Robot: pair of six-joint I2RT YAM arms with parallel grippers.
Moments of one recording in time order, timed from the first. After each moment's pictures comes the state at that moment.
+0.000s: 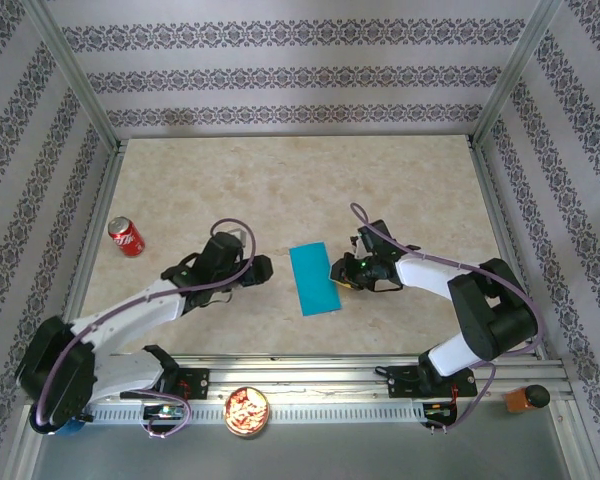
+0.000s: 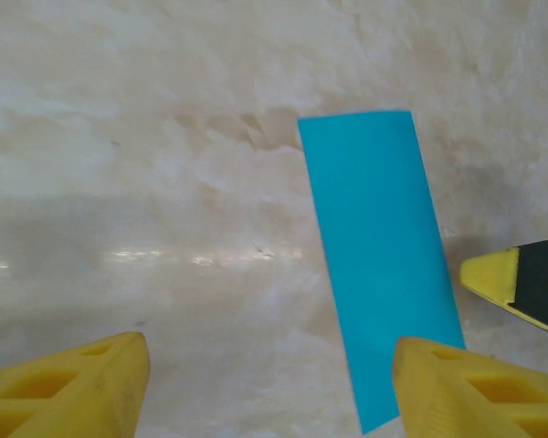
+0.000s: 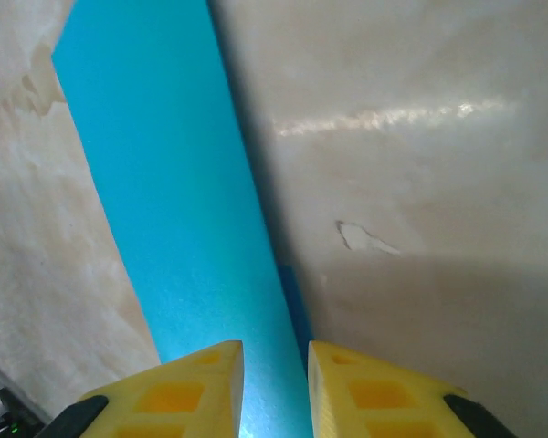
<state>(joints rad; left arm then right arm) -0.61 1.19 0.63 -0.25 0.07 -0.78 0.42 1.52 0.65 -0.20 -0.50 0.78</state>
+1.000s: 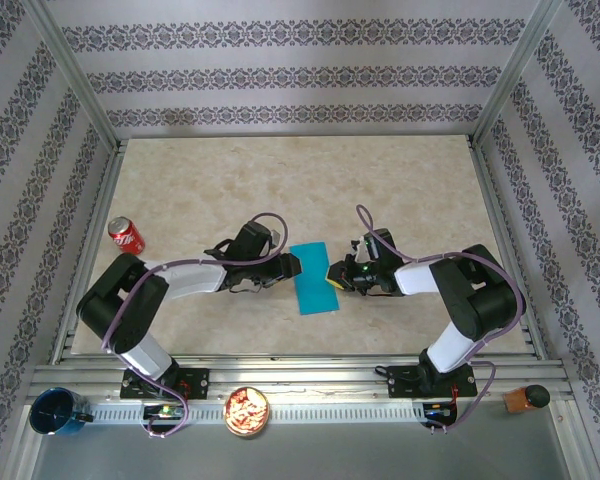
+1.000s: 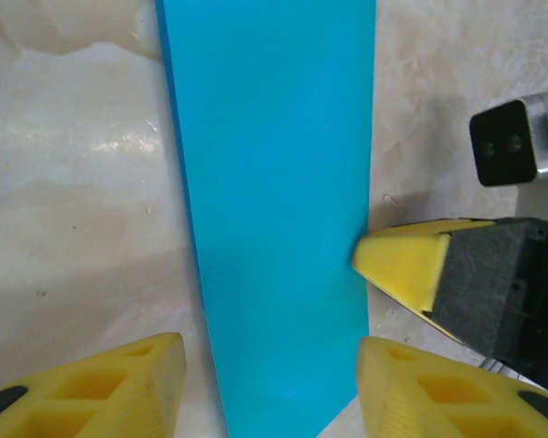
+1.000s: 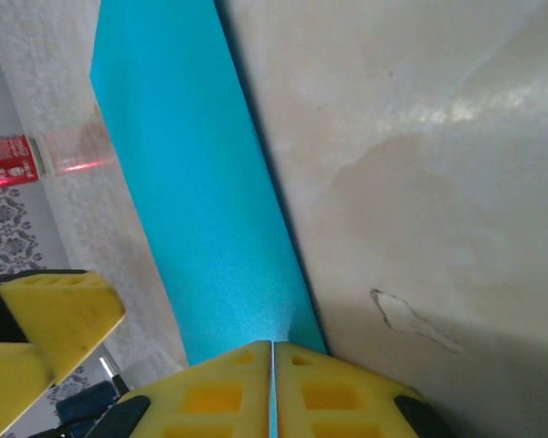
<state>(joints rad) -0.61 1.64 0.76 0.02 0.40 -0.93 0.39 1.66 0.50 0.28 -0.67 0.97</state>
